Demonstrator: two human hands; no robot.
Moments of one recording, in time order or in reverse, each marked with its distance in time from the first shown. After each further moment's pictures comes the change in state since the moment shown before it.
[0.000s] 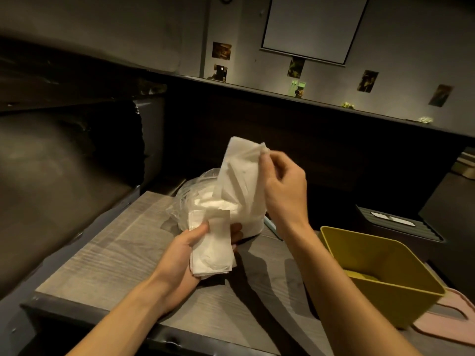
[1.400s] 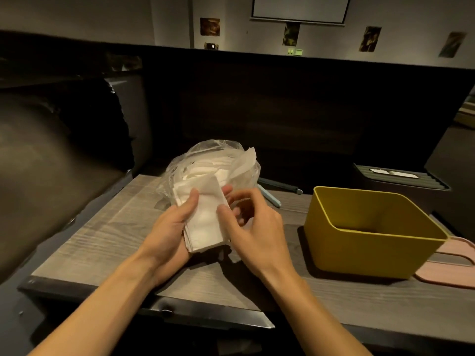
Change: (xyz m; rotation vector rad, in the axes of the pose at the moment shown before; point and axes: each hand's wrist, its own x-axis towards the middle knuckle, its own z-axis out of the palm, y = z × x) left_hand 0.005 -0.009 -0.003 0.077 -0.115 0.041; right_hand -0.106 0.045 -0.007 -0.164 -0.212 0.175
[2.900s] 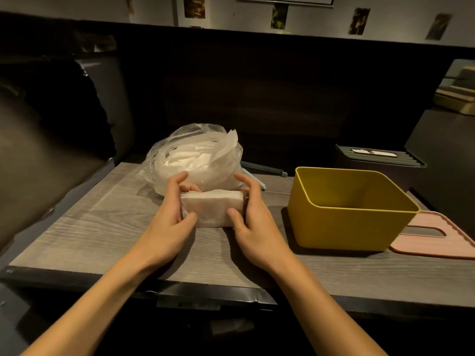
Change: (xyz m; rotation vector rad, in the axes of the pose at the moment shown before) left_hand 0.007 -0.029 -0.021 0.972 -0.001 0.440; right_hand -0.016 0.019 -0.021 -0.035 -0.168 0.056
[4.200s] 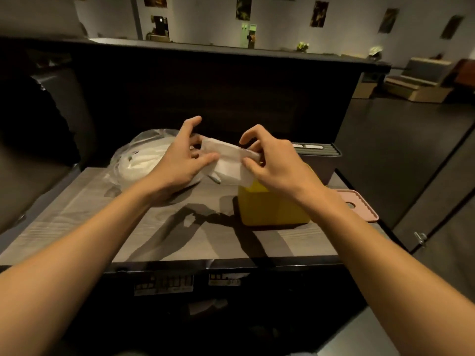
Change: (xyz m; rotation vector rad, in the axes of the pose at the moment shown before) left_hand 0.071 0.118 0.042 -0.033 -0.090 0.036; right_hand -0.011 -0.062 -0.153 -0.466 0.126 -0.131
